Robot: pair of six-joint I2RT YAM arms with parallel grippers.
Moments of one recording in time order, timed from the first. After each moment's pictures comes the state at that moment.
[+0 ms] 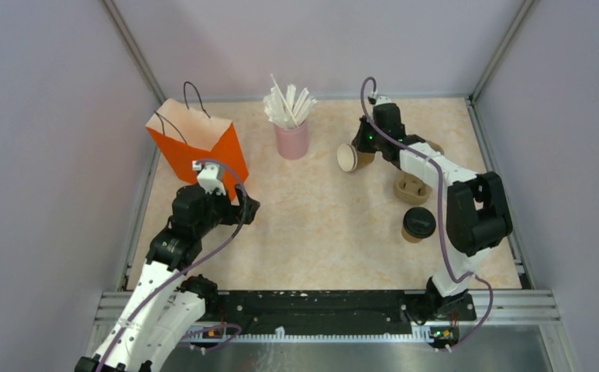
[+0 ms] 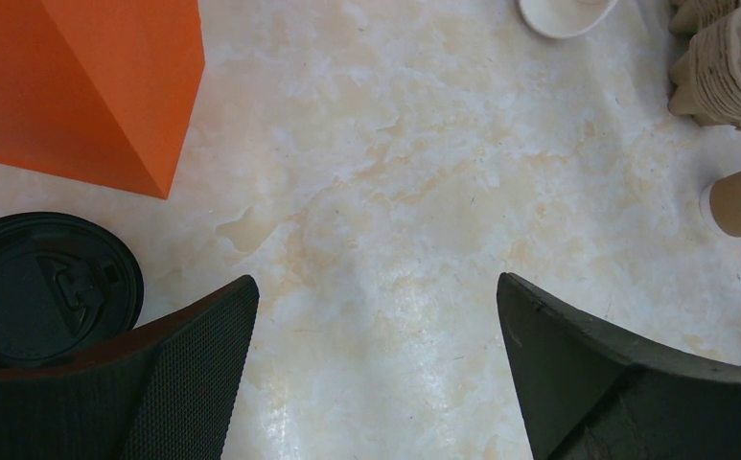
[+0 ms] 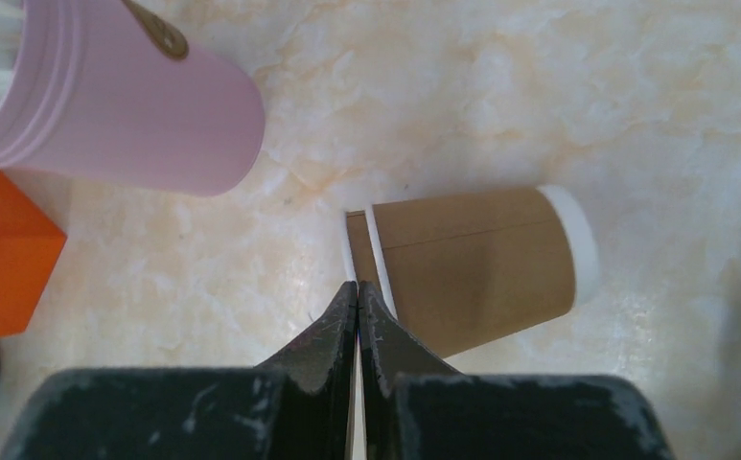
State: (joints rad) left arm -0.29 0.62 0.62 -0.44 0.13 -0.31; right arm 0.37 1.75 1.29 -0.13 -0.03 0.38
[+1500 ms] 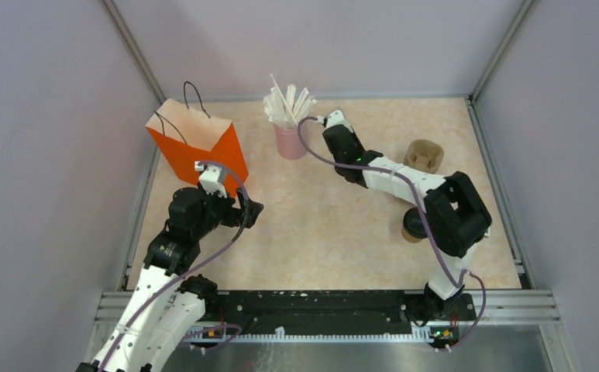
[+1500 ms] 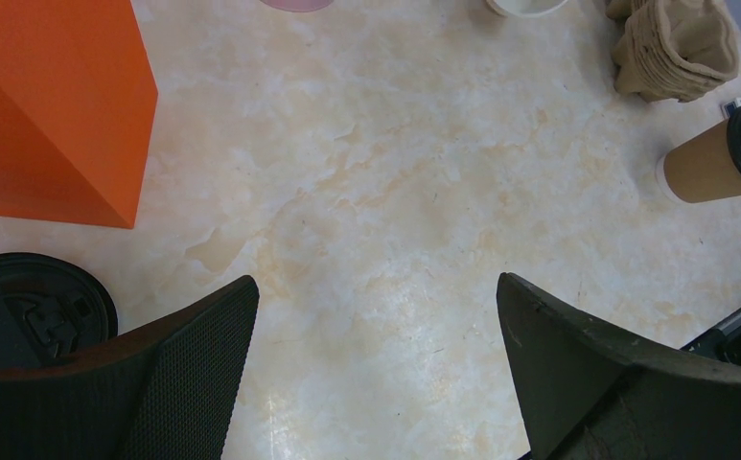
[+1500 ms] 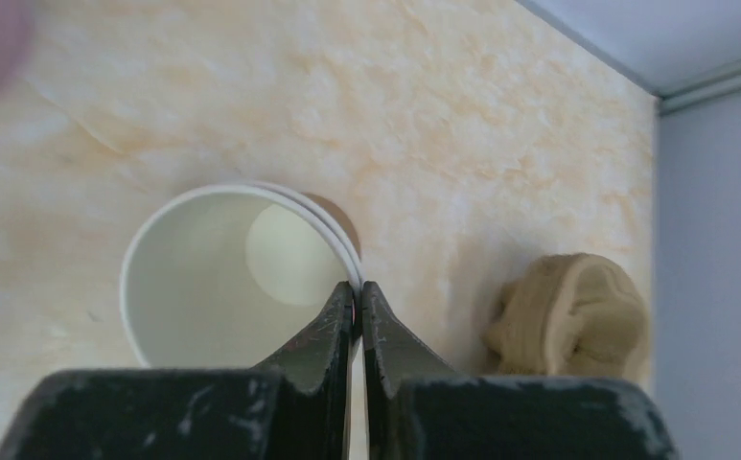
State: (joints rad) left arm -0.29 0.59 0.62 -0.43 0.24 -0.26; right arm 0.68 1.85 1.29 -0.11 0.78 -0.19
